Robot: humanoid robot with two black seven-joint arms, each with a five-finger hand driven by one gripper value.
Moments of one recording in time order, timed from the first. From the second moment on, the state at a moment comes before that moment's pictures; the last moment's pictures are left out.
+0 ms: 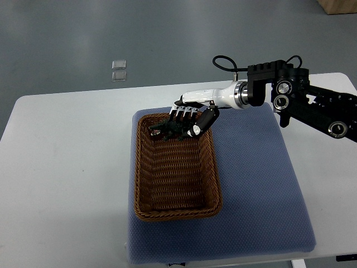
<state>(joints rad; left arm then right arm) -0.02 0.00 -0.09 -0.20 0.04 -0.02 0.05 1.04 -0.31 0.47 1.15 -1.24 0.51 -0.13</state>
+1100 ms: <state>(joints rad) -0.02 0.00 -0.09 -0.20 0.04 -0.02 0.05 0.91 -0.19 0.43 1.08 -1.35 0.46 -0.13</state>
